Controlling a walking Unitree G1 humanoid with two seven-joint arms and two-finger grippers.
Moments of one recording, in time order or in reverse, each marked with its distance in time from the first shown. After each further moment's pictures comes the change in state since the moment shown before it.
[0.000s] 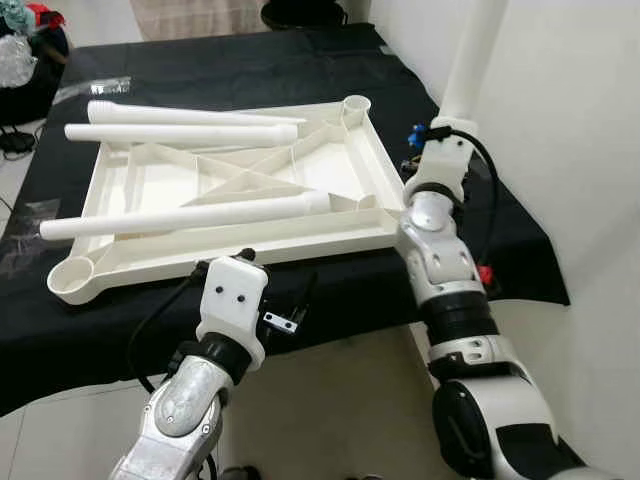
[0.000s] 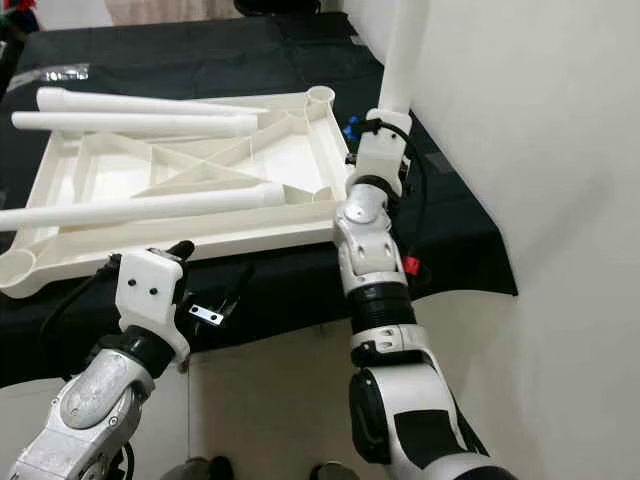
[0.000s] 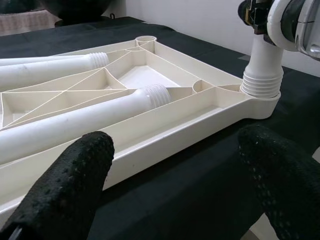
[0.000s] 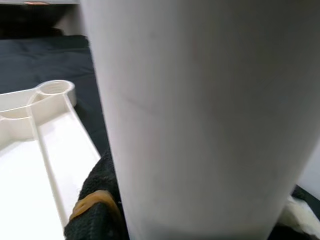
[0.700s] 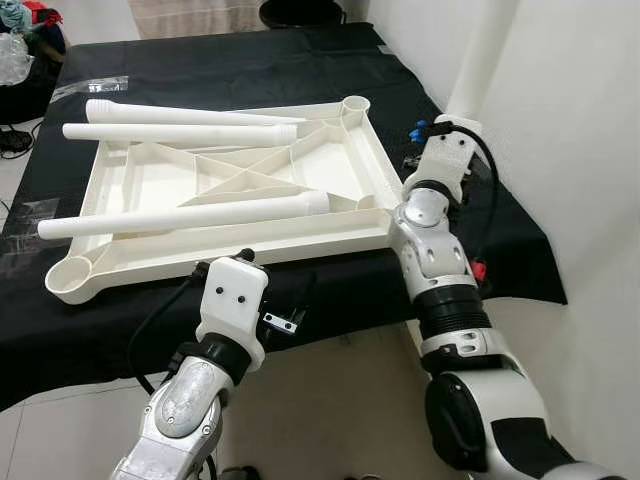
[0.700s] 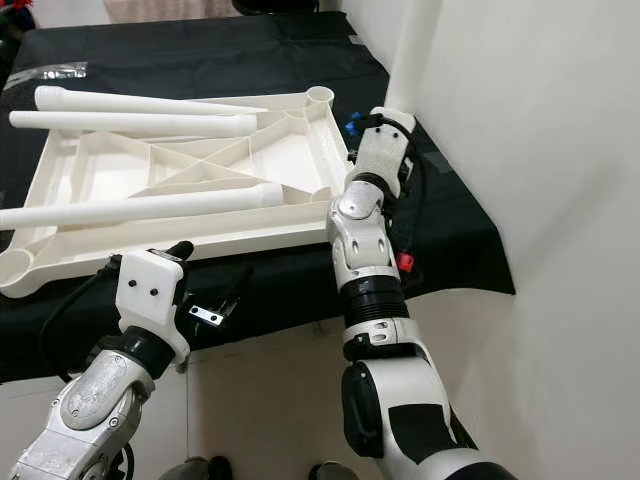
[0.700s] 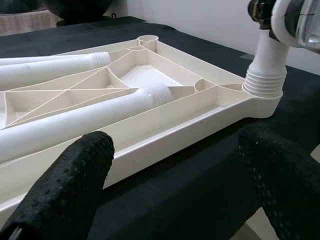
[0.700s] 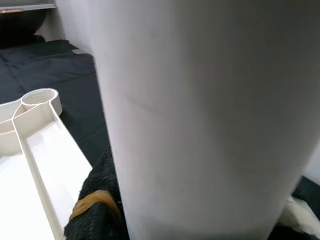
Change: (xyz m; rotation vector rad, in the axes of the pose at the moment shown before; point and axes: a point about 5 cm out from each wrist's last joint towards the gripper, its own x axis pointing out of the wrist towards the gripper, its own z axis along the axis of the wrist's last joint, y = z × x) left arm 0.000 0.000 -0.001 0.003 0.004 -0.001; right arm 0.005 -0.012 -0.001 0.087 0.024 -0.095
